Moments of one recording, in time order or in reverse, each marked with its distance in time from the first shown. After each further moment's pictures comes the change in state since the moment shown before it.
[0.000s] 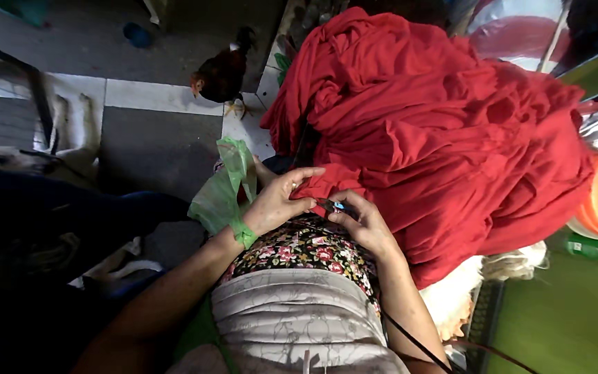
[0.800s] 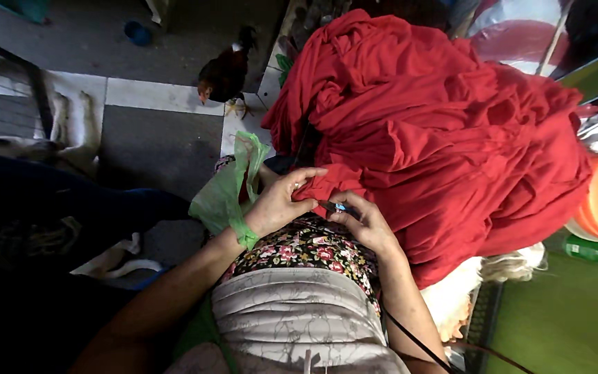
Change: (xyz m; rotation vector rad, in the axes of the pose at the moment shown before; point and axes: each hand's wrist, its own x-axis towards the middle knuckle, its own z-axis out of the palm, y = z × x) left_hand -0.001 0.002 0.002 0.101 0.031 0.034; right_hand 0.001 0.004 -0.002 -0.013 -0.025 -0.055
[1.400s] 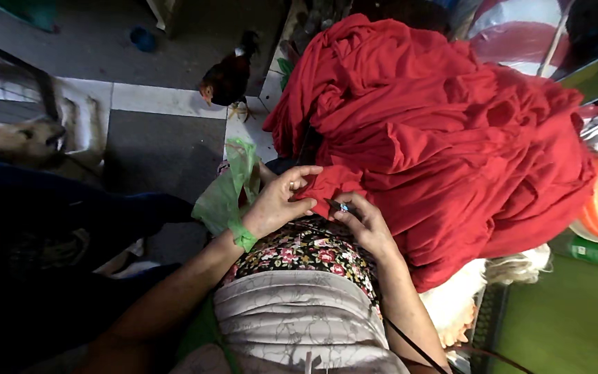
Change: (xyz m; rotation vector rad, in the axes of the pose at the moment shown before) left_hand -0.006 0.011 -0.002 -0.102 0.046 -0.092; right_hand -0.003 0.004 0.006 0.045 0.078 0.006
